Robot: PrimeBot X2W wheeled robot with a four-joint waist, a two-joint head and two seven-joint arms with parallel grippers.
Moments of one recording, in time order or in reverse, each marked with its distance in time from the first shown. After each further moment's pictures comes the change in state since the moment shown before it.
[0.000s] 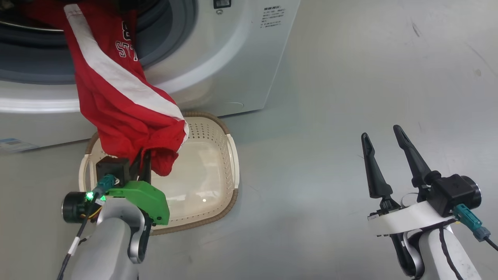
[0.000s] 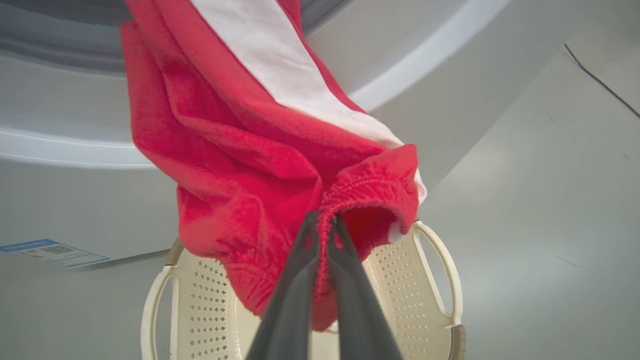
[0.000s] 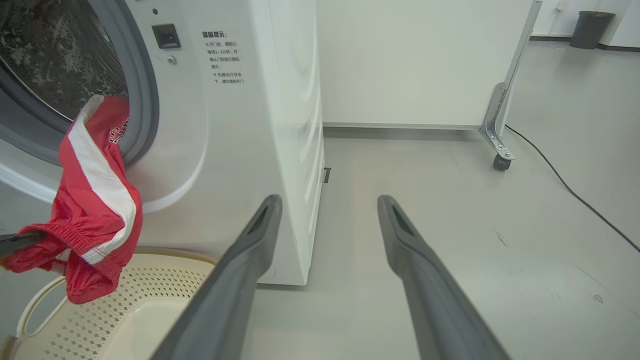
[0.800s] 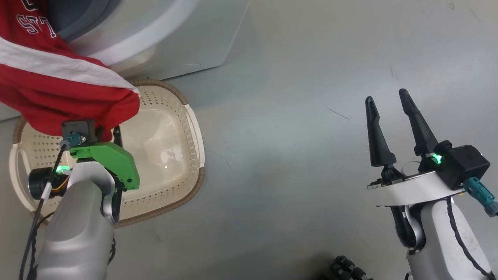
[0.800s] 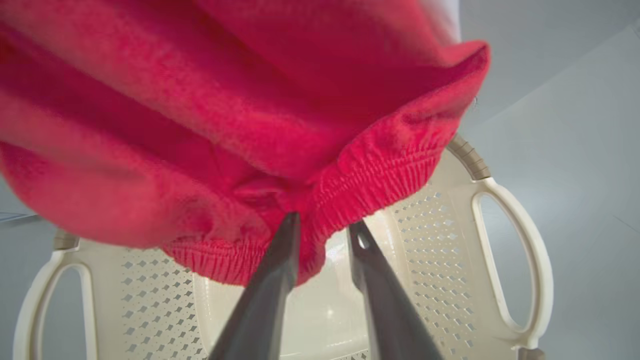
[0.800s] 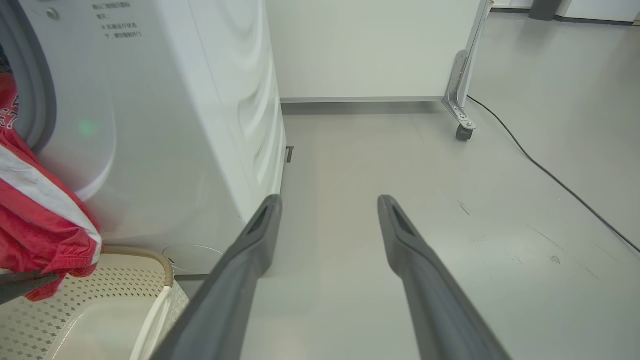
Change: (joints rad) left arm -0.249 0.032 0.070 0.301 -0.008 0.017 0.065; right arm -0.118 0.012 -0.002 -0.011 0.045 0.001 0.000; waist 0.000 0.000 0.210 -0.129
